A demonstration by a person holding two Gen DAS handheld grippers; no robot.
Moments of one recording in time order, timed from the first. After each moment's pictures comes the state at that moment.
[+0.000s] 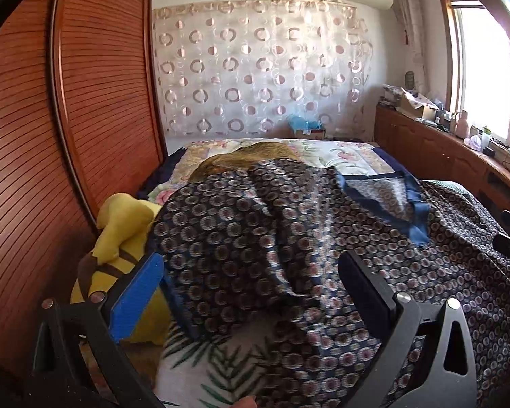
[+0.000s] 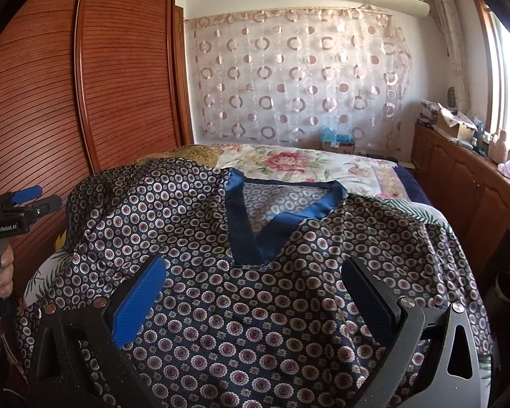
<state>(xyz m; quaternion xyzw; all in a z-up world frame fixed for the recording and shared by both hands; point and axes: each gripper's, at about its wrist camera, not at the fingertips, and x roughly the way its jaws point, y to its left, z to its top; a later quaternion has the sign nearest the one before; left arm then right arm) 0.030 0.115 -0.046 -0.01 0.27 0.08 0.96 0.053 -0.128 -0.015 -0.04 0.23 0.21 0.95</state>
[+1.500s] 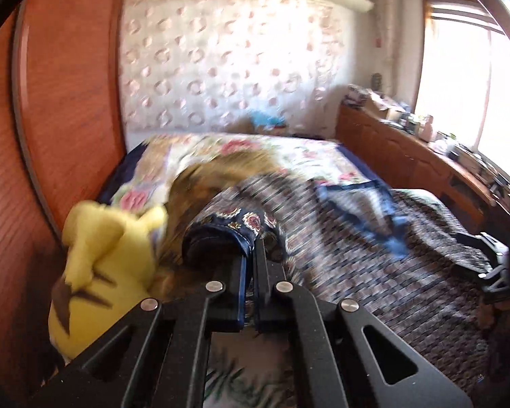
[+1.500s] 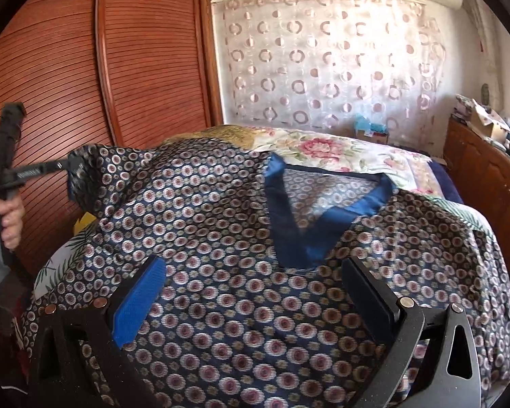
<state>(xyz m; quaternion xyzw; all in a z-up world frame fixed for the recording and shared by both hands) 0.072 0.151 -0.010 -0.03 0.29 -0.04 0.96 0.087 -0.119 -0.016 -0.05 0.25 0.25 0.93</state>
